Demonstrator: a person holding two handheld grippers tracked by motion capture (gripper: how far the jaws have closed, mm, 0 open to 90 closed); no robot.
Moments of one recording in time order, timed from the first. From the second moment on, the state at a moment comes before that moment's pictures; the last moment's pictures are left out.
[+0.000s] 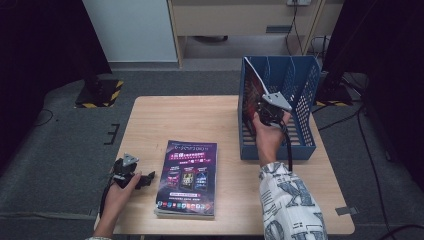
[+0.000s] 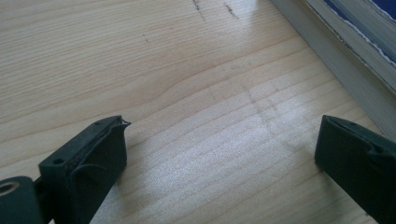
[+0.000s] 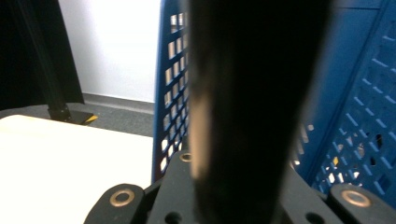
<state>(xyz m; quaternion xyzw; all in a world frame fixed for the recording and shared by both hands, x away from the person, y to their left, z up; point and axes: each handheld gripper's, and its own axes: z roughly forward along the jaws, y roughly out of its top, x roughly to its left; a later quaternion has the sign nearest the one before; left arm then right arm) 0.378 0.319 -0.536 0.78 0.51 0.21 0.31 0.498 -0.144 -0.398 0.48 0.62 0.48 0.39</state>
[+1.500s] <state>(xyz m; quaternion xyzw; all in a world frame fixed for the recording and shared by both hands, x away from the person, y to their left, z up) 0.378 0.319 -0.536 0.78 0.51 0.21 0.31 0.479 -0.135 -0.395 0.47 0.64 0.51 0.33</state>
